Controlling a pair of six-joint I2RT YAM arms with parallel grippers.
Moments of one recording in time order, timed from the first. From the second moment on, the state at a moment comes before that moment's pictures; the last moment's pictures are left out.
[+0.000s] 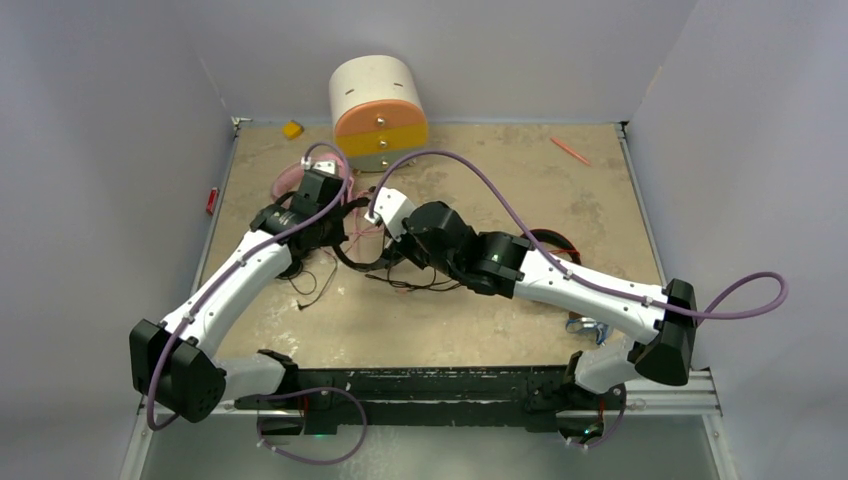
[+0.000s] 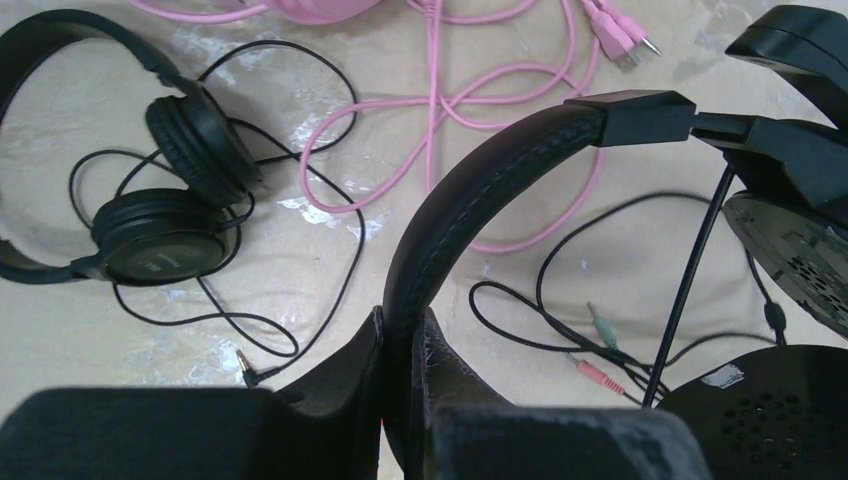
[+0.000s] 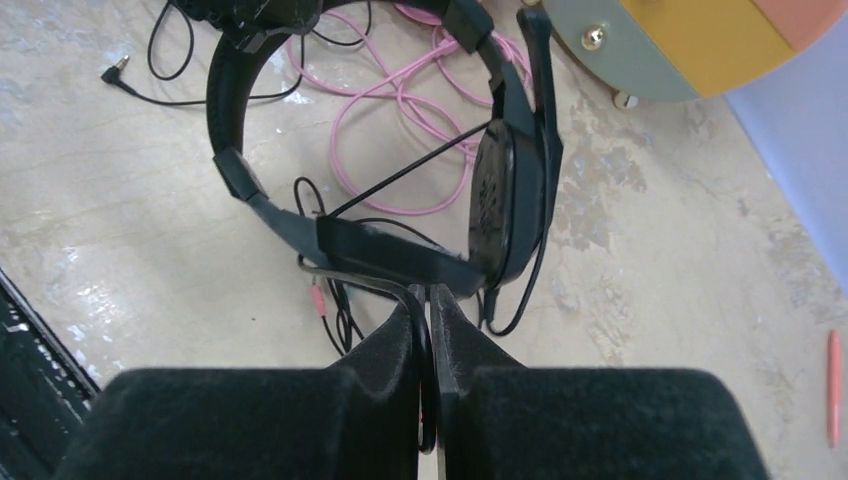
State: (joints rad) left arm -0.43 1.25 1.11 -0.76 -0.30 -0.47; right arm 1.12 1.44 1.36 -0.46 0.32 -0.15
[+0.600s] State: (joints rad) left arm -0.43 1.26 1.07 -0.75 0.01 -0.28; right arm 0.99 1.54 1.44 -0.41 0.43 -0.20
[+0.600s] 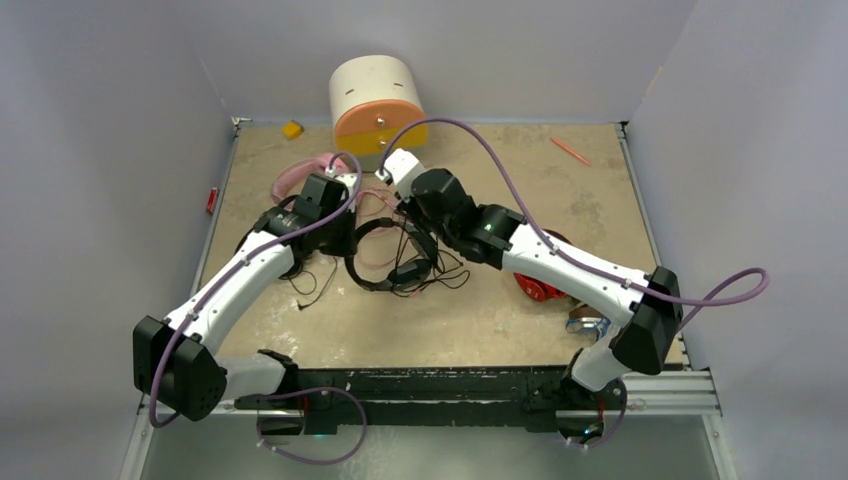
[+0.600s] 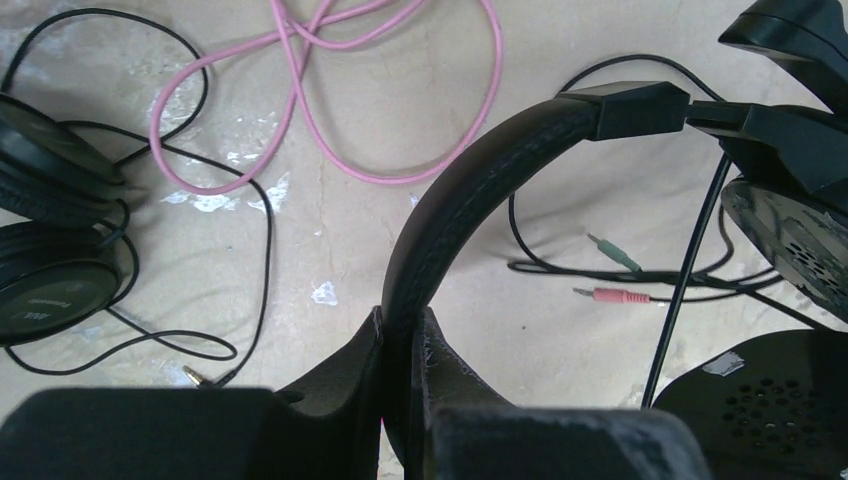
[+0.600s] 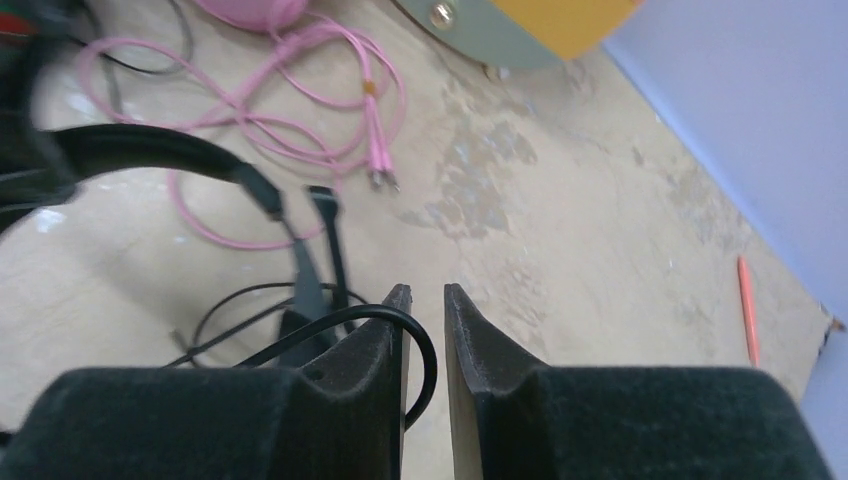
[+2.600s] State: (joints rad) left arm -0.61 1.12 1.25 -1.01 0.33 -0.34; right arm 0.65 1.42 1.18 -0.32 -0.07 0.08
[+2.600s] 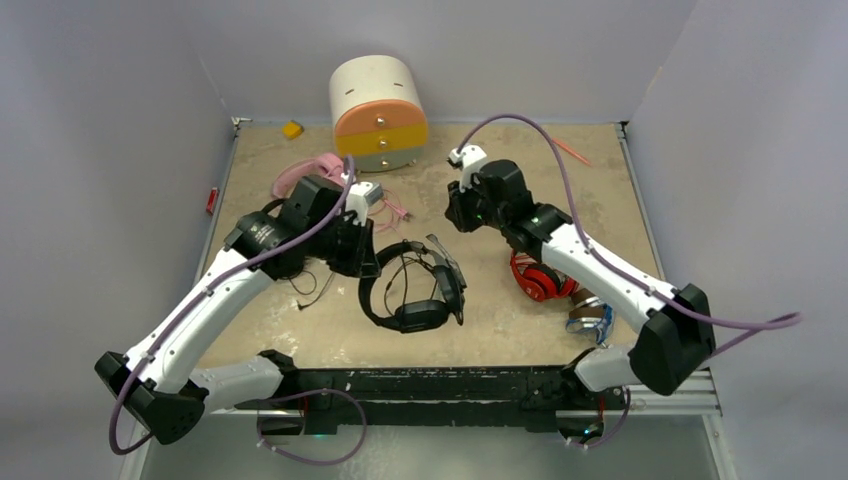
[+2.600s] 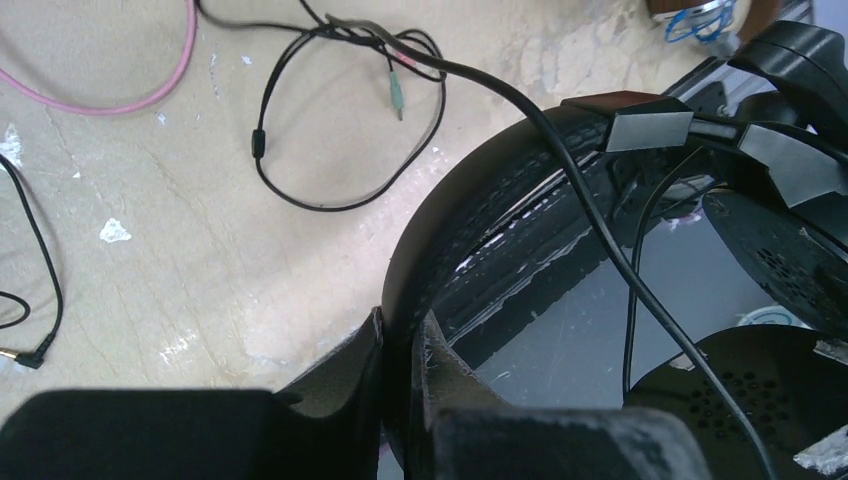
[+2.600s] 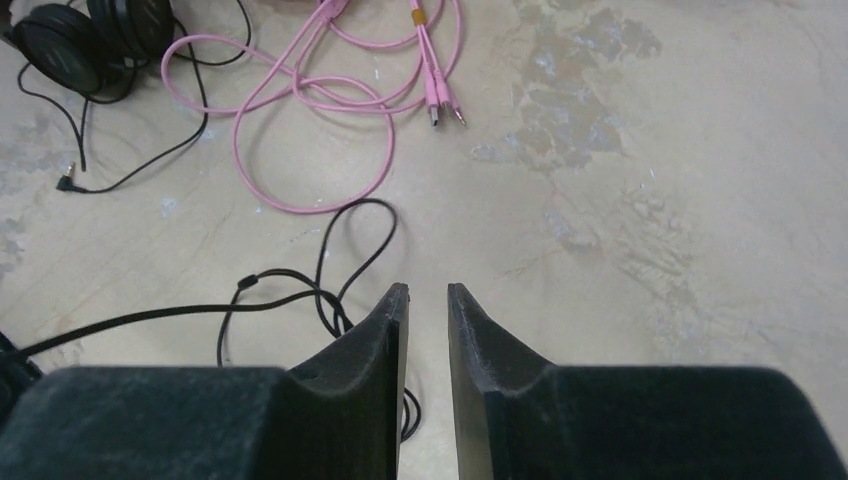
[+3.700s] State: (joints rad) left arm -0.57 1.37 1.94 -1.17 0.29 -0.47; right arm 0.73 1.34 0.64 0.41 -0.38 0.36
